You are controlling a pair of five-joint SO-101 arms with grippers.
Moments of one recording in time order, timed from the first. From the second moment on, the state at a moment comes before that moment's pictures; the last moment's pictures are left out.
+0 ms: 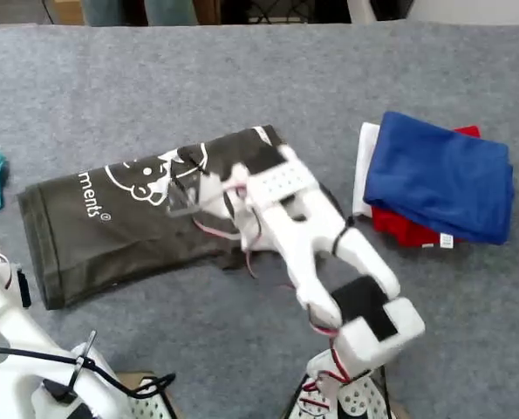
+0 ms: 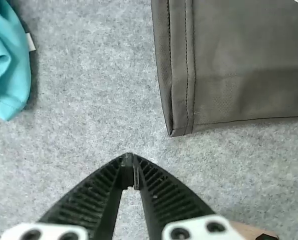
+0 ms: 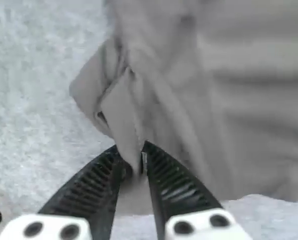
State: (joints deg) left arm -54.2 -46.0 47.5 81.4 -33.6; right arm -26.8 10.9 9.4 79.8 61.9
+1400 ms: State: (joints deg) left arm -54.2 -46.0 45.3 86.2 -33.6; right arm -18.5 43.6 -57.0 100.6 57.5
